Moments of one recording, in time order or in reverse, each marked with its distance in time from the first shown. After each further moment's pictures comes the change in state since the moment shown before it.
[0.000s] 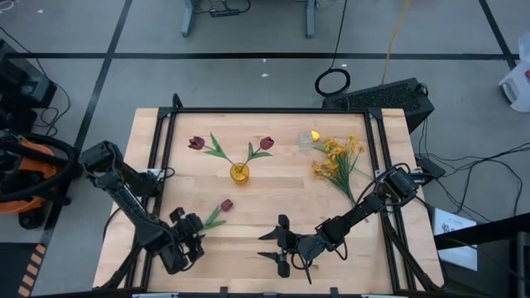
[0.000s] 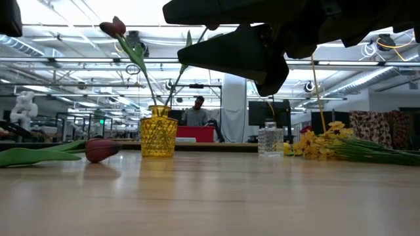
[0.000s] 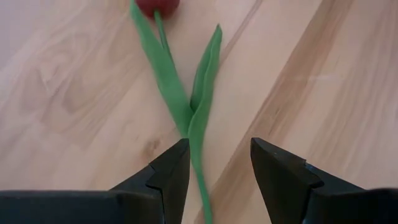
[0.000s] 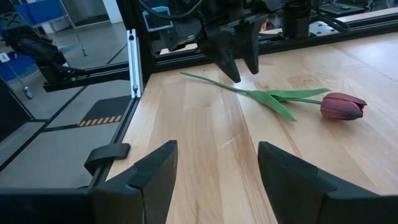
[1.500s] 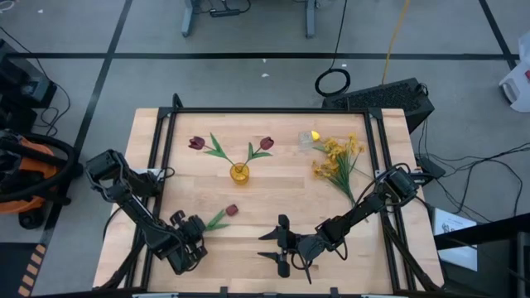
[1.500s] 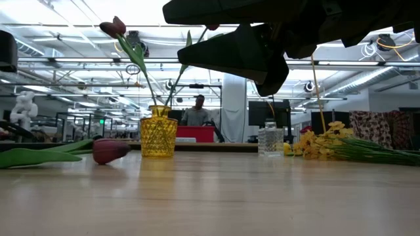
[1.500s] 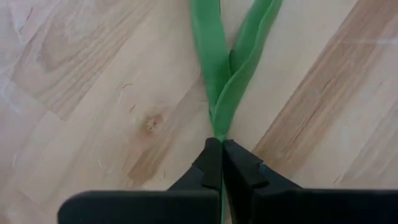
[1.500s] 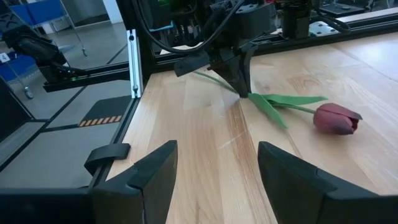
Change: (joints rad) left arm 0.027 0.126 -0.037 0.065 0.089 -0.066; right arm 0.000 0.000 0.000 0.001 0.000 0.000
